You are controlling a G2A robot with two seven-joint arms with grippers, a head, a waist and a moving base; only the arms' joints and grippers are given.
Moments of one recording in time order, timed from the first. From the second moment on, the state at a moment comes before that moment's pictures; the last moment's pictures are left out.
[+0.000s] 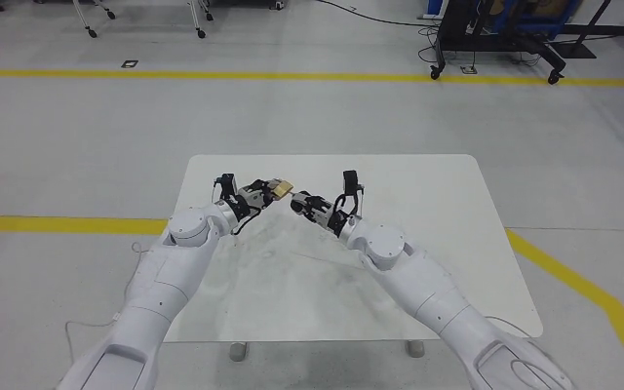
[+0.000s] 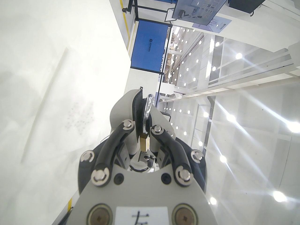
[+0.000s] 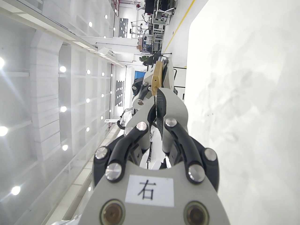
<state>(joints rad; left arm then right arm) 0.87 -1.27 -1.06 -0.89 -0.58 0.00 -0.69 -0.95 -1.36 0.79 -1.07 0.42 -0.19 0.34</state>
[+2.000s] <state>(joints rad) 0.89 -1.30 -1.15 -0.84 -0.88 0.22 -0.86 -0.98 -1.41 0.90 -1.14 0.33 -0.46 0.44</state>
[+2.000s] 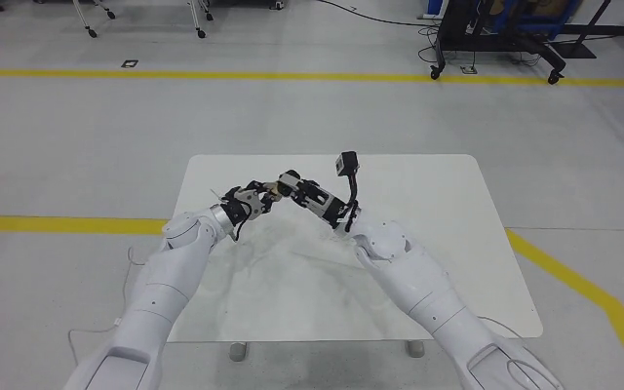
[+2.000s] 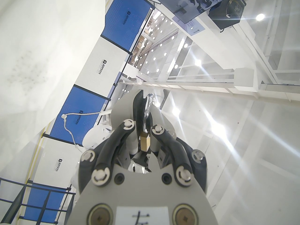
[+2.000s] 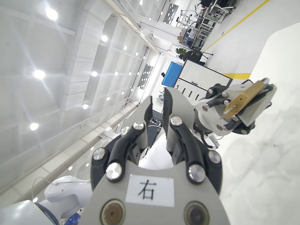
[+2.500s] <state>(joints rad) 0.91 -1.30 -1.17 -0.86 -0.89 0.24 -0.89 -0.96 -1.43 0.90 -1.06 0.31 -0.40 0.41</state>
